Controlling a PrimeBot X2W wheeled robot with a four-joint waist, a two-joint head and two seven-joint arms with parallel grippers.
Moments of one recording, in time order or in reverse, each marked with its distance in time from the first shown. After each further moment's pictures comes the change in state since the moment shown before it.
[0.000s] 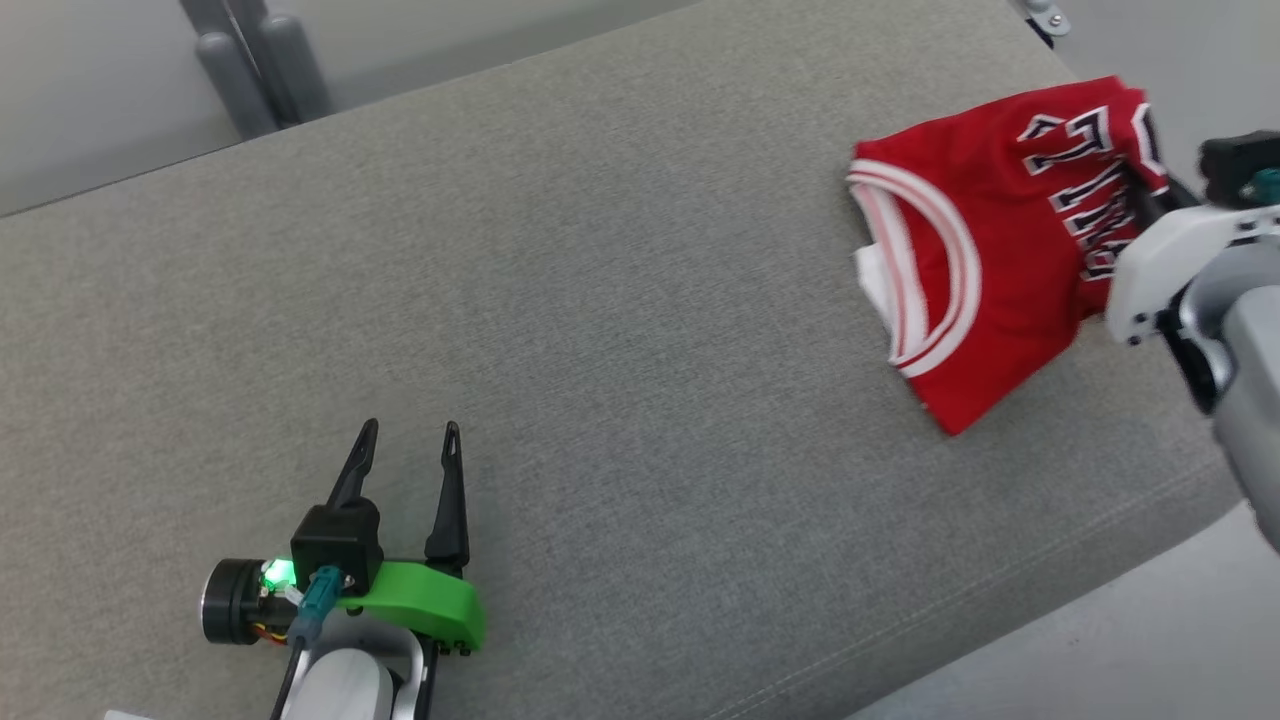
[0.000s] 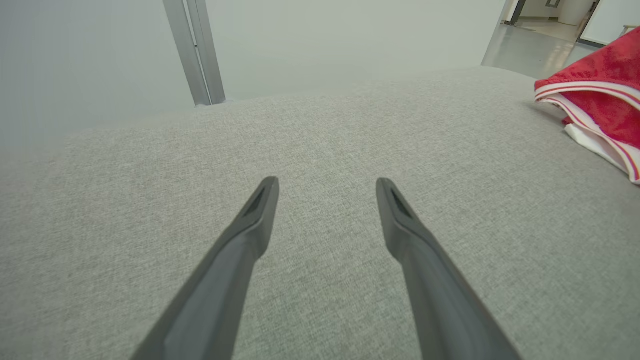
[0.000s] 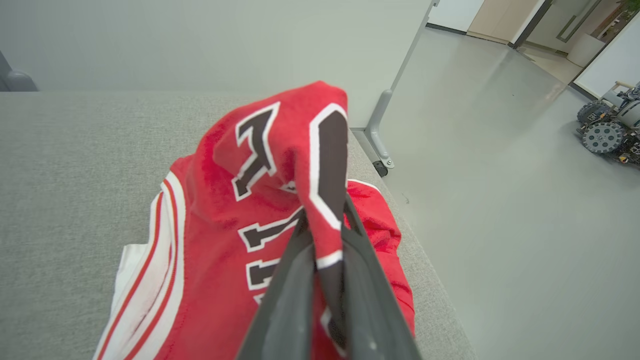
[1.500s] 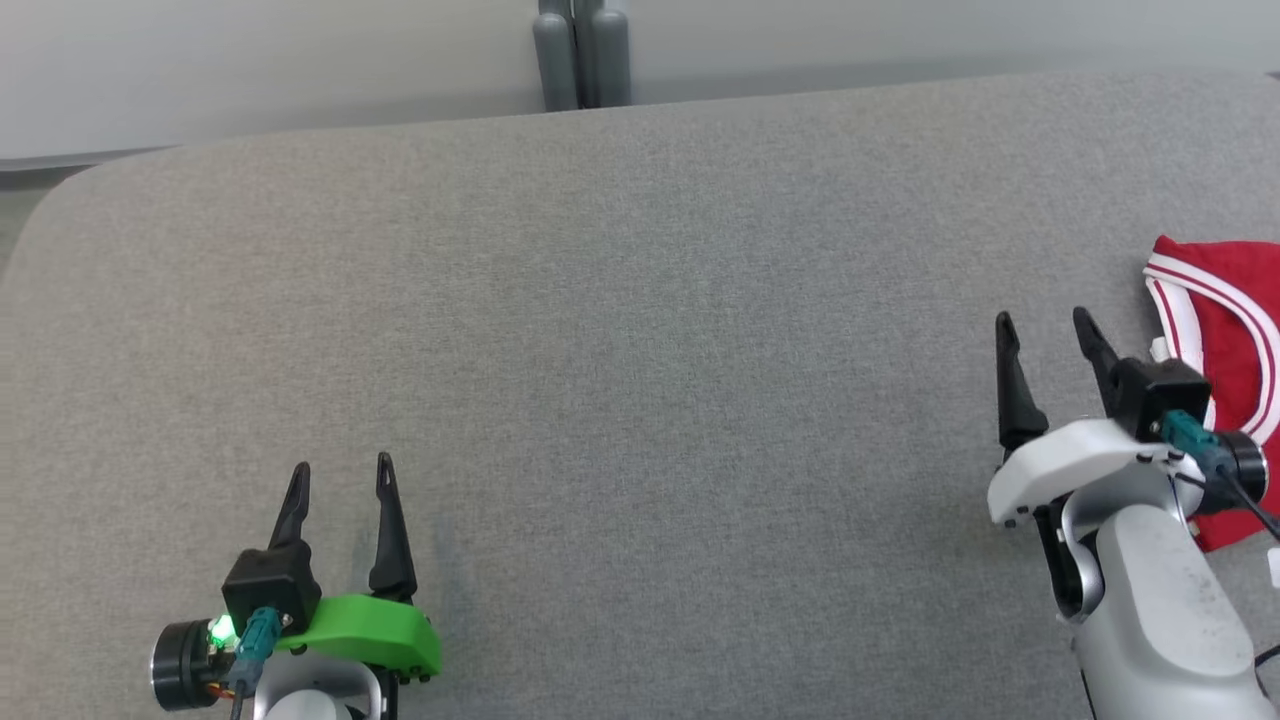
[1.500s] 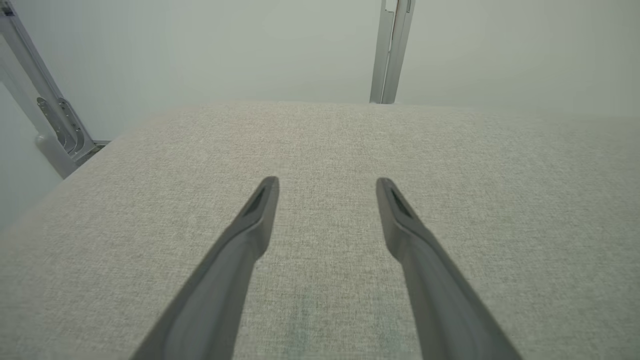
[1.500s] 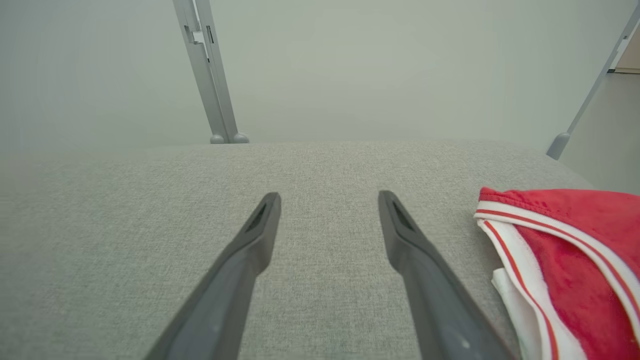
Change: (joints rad) left arm 0.069 0.001 0.087 -0.044 -0.055 0.046 0.000; right arm 0.503 0.292 -0.451 -0.510 -0.291 0.000 -0.082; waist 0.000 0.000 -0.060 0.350
